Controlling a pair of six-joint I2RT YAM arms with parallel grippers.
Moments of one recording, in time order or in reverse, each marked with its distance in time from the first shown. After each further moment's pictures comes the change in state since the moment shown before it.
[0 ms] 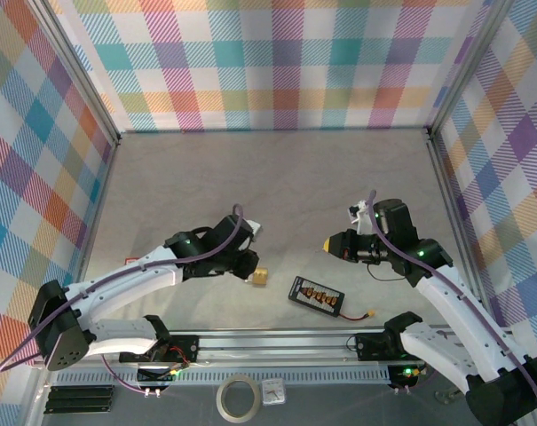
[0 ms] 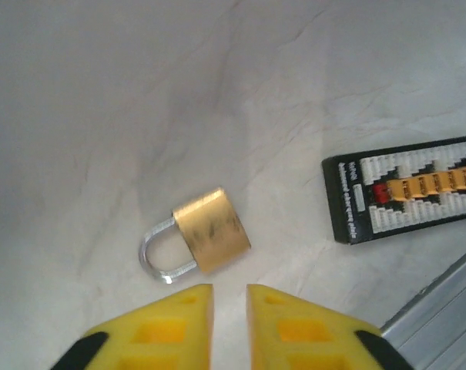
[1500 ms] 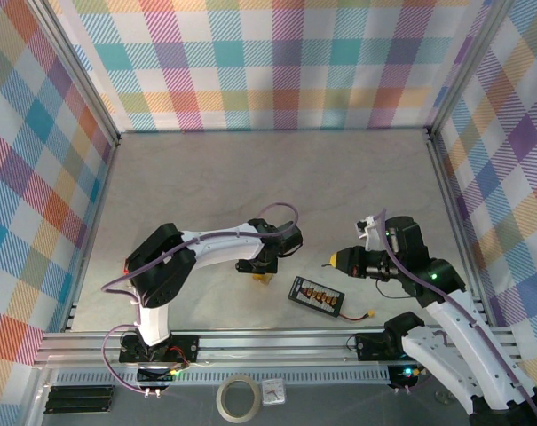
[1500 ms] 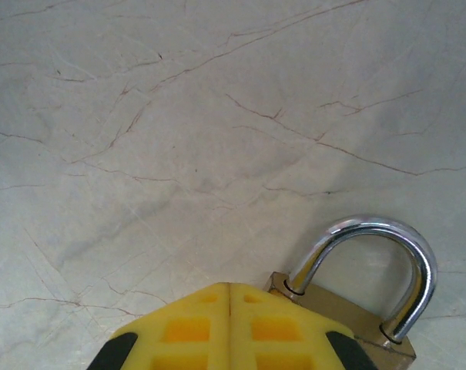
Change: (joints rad) left arm -0.036 0.658 0.324 -0.208 -0.263 -0.426; right arm -0.002 -0.187 -0.082 -0.082 -0.011 -0.024
